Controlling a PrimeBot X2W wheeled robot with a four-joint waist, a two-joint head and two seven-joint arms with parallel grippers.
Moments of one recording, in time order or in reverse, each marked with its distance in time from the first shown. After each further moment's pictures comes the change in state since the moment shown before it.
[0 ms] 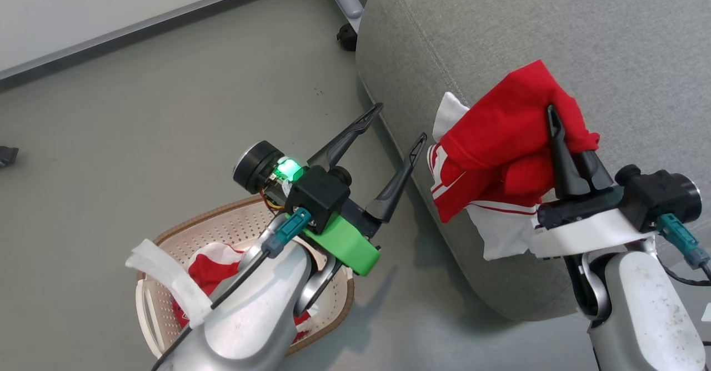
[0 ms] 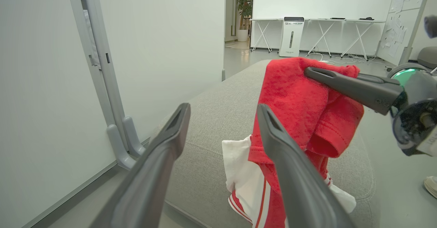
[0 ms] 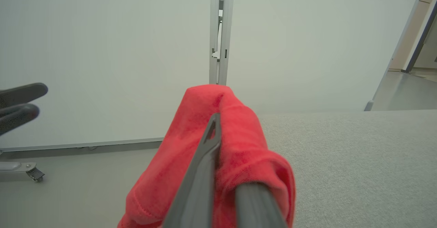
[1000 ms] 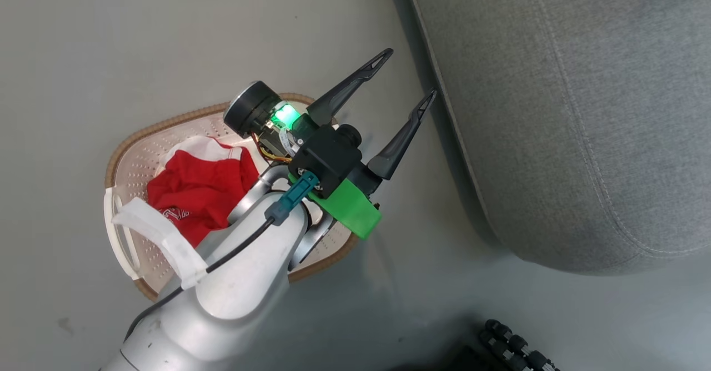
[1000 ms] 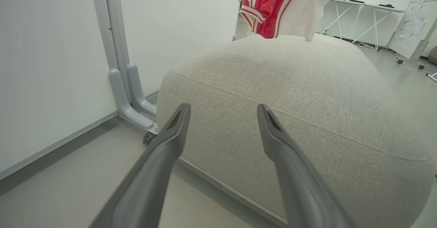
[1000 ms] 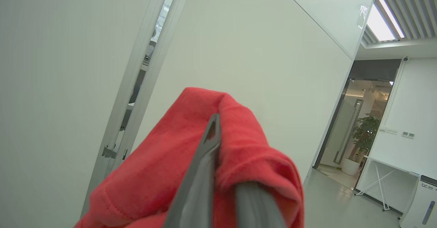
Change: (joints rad) left arm -0.155 0.034 -0.036 0.000 0.057 -0.002 0.000; right arm -0.912 -0.388 -0.287 0.254 0.003 0.000 0.000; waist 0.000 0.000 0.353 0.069
